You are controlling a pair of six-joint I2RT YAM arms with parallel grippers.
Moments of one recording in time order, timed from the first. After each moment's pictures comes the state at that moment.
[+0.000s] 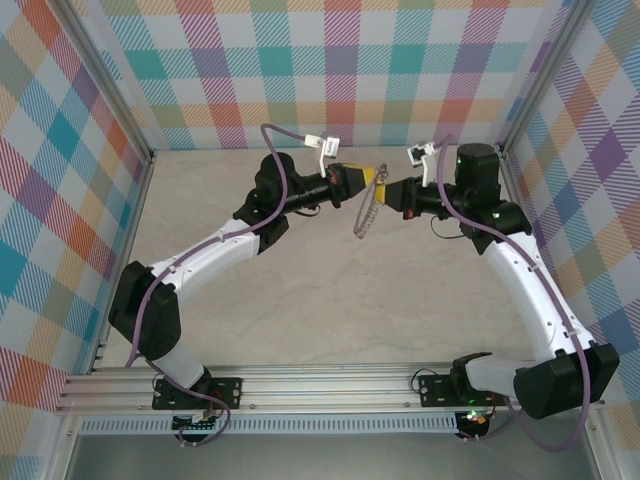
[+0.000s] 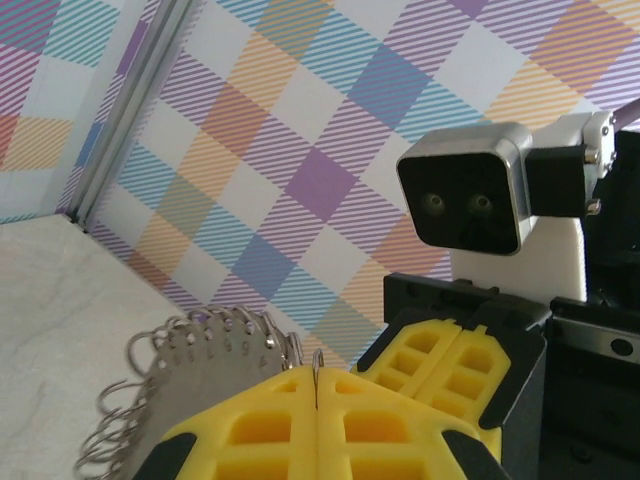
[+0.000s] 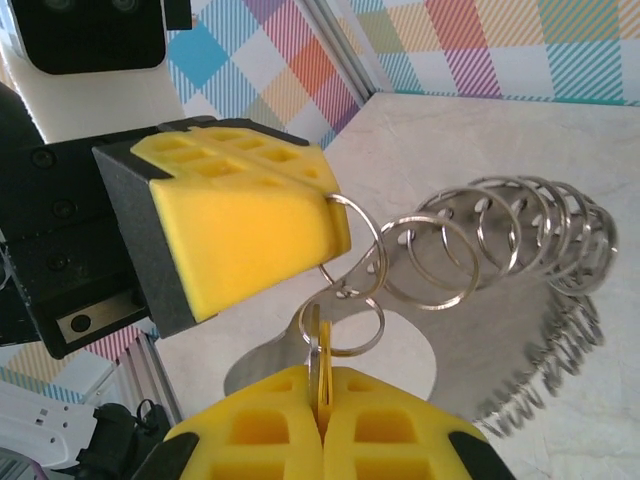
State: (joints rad) left arm -0.66 1.62 1.32 0.41 0.57 -0.62; right arm 0.26 1.23 1.30 -0.52 -0.78 0.23
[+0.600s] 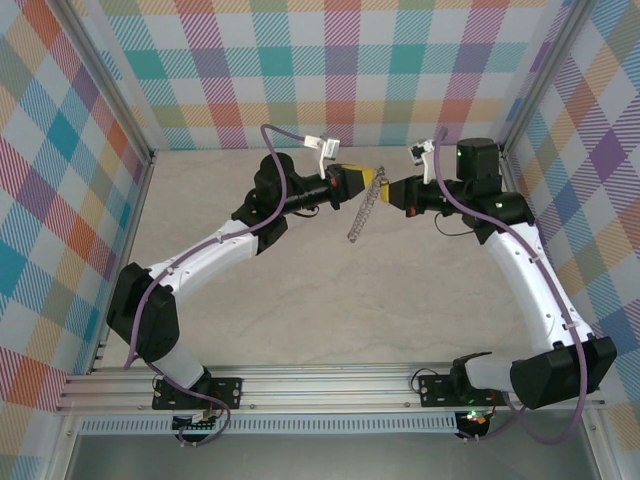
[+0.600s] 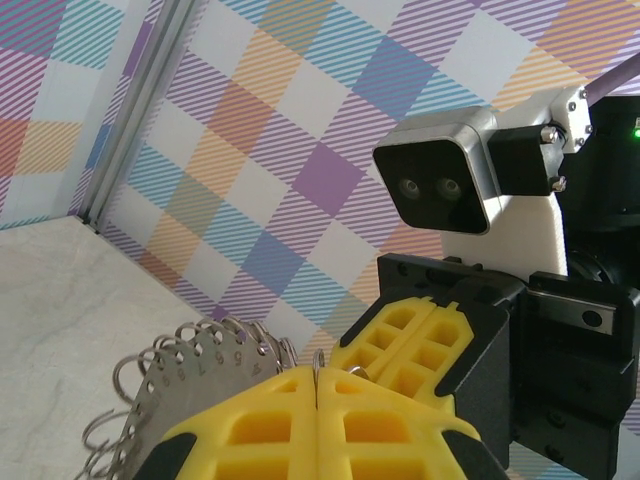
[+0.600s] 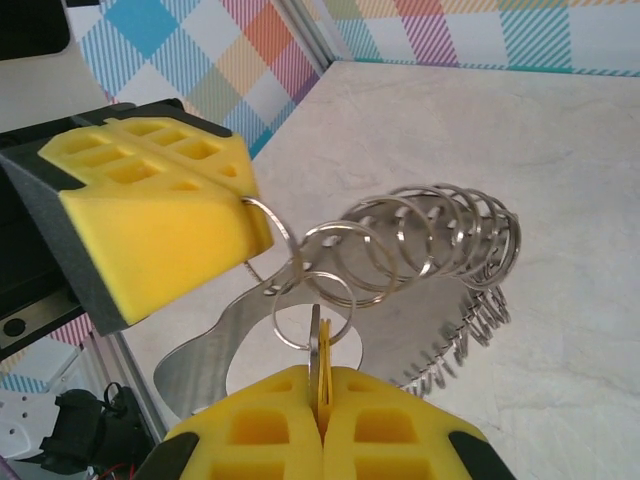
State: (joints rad) left arm -0.66 1.61 1.31 0.38 0.57 -0.58; right arm 0.24 1.28 1.38 -0.67 -0.73 0.14
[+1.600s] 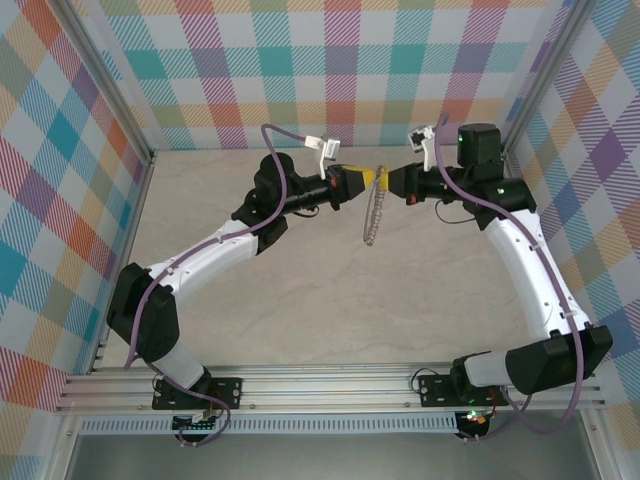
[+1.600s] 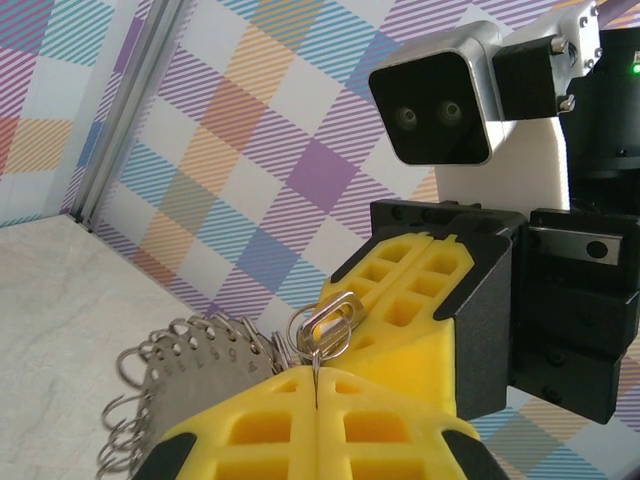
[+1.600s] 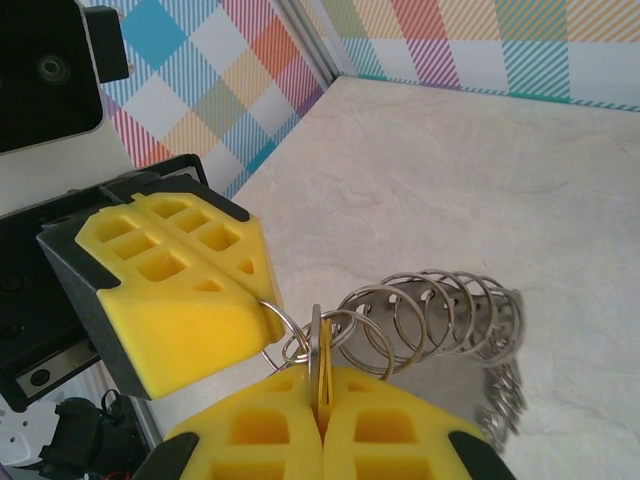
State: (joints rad) left arm -0.66 1.61 1.31 0.38 0.59 -0.58; right arm 0.24 1.35 1.52 -0.73 -0.74 0.11
